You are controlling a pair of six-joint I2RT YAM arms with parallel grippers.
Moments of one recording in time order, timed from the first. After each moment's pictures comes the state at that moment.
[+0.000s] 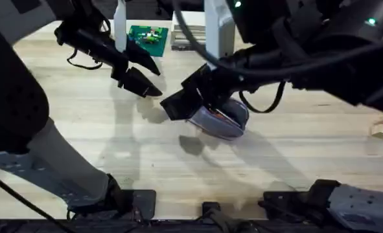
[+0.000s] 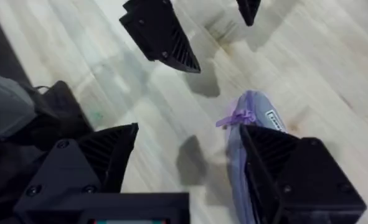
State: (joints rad) left arm 0.14 1.86 1.47 -1.42 0.85 1.40; right arm 0.78 1.36 1.23 -0.69 -0.29 0.10
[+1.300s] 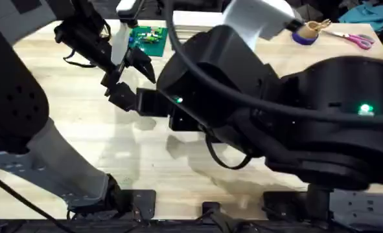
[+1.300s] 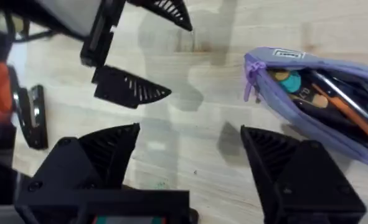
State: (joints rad) left arm 0.14 1.86 1.46 -1.49 0.66 1.78; right arm 1.18 1.34 1.23 -0.72 0.38 1.09
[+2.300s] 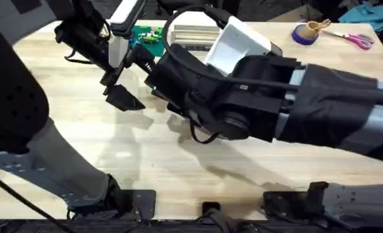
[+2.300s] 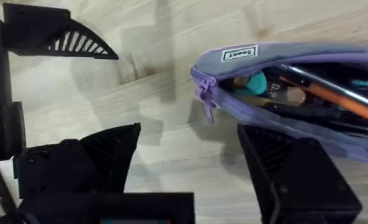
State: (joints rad) left arm 0.14 1.86 1.46 -1.47 0.65 1.98; right arm 1.07 1.56 1.23 -0.71 0.42 1.36
